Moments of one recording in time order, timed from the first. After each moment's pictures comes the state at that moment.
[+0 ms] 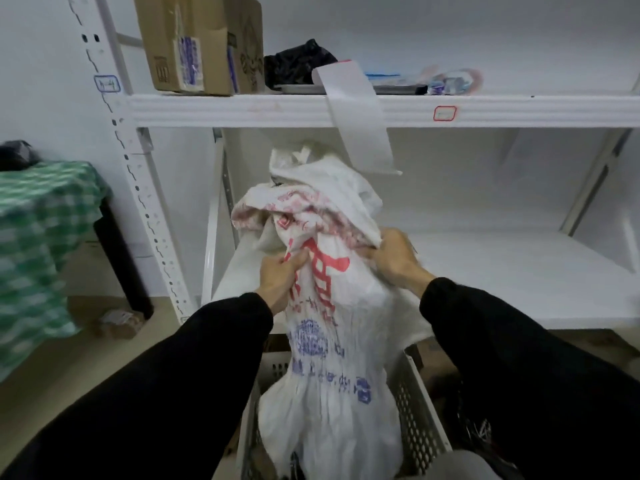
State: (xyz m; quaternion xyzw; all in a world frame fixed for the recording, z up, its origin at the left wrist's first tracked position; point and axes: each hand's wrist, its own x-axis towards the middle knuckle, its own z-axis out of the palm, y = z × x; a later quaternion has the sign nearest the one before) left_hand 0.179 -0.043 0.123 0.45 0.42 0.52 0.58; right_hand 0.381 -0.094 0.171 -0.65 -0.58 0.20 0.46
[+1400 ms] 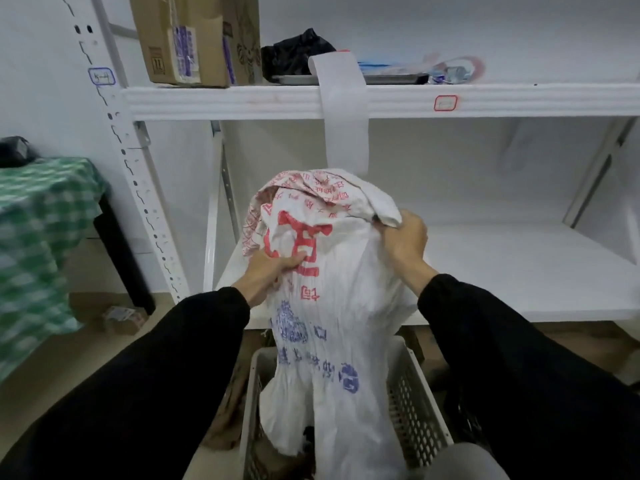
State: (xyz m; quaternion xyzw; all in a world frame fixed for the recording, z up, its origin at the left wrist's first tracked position) left_hand 0.149 -0.045 0.130 0.55 0.42 0.43 0.58; right_hand 0.380 -0.086 0.165 -0.69 -0.45 0.09 0.56
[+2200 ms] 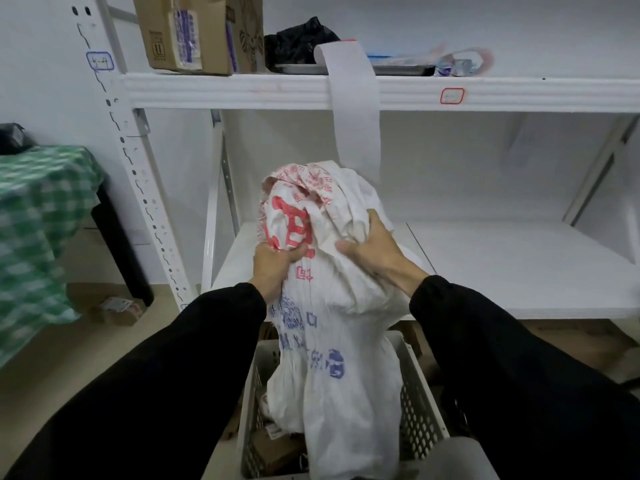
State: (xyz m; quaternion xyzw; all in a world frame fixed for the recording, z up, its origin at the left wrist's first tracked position) left_hand 0.166 -0.044 0.115 0.48 0.44 0.53 0.55; right_hand 0.357 -0.088 0.152 -0.62 -0.60 0.24 0.45
